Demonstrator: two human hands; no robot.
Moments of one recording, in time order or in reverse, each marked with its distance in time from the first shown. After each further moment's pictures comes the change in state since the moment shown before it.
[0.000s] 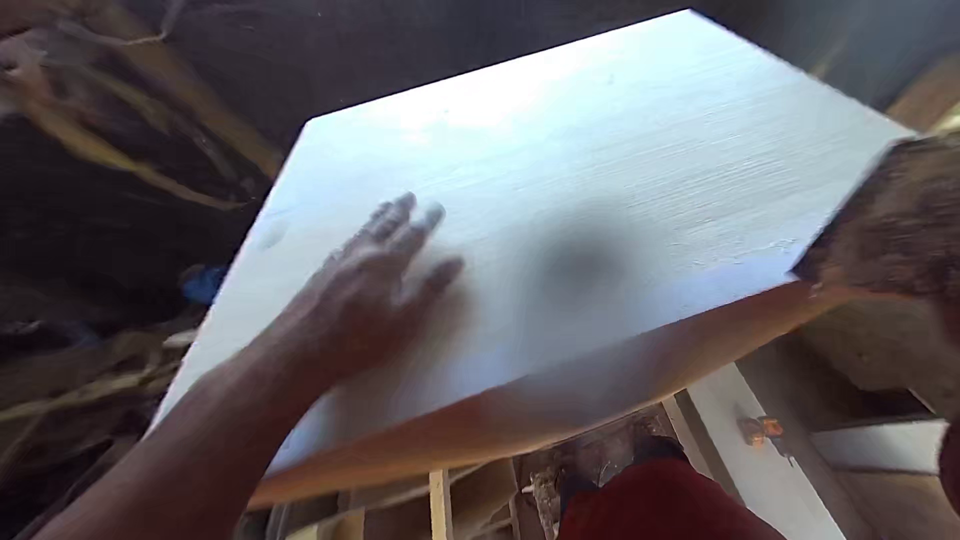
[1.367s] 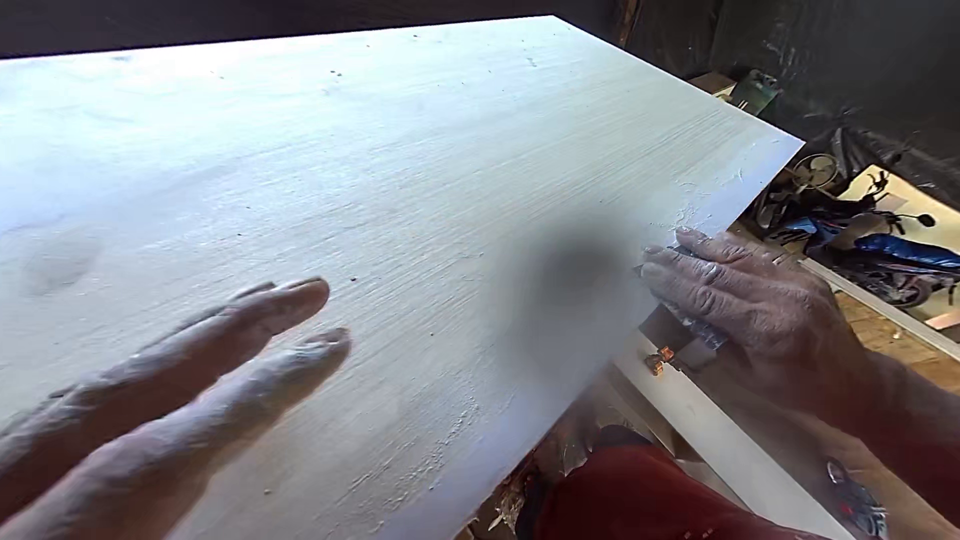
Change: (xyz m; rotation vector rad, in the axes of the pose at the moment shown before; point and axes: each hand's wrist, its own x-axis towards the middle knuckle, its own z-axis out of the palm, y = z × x) left_hand -0.087 -0.128 -0.020 -0.607 -0.008 0.589; right_hand -0.060 -0.122 0.223 -1.299 -0.472 -0.230
